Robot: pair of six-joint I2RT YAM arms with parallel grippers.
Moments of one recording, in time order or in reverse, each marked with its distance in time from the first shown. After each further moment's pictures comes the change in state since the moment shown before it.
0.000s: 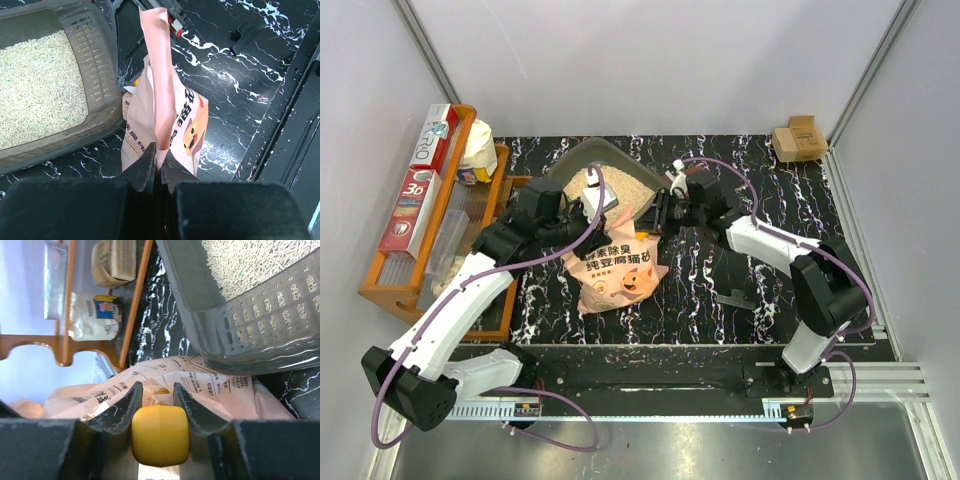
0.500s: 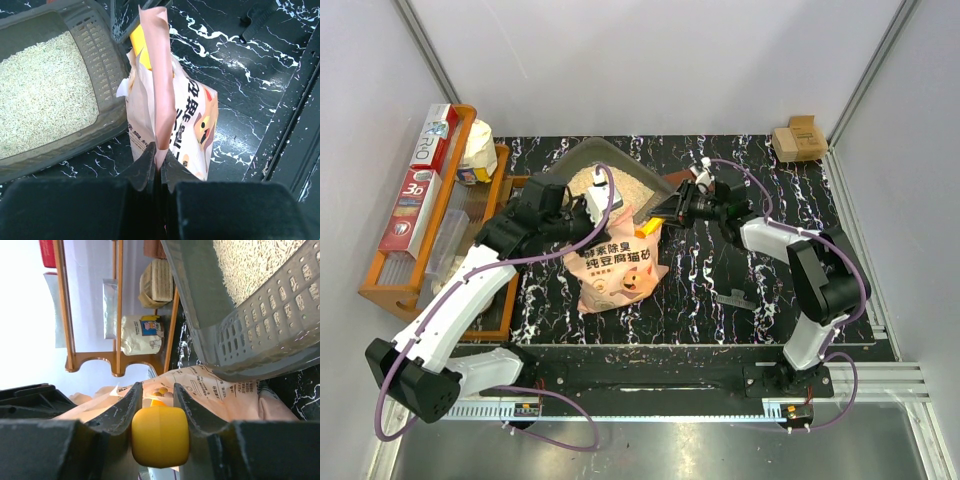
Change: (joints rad) left arm 0.000 0.047 0.053 -0.055 -0.013 0.101; right arm -0.174 0.058 -0.131 0.371 -0.233 0.318
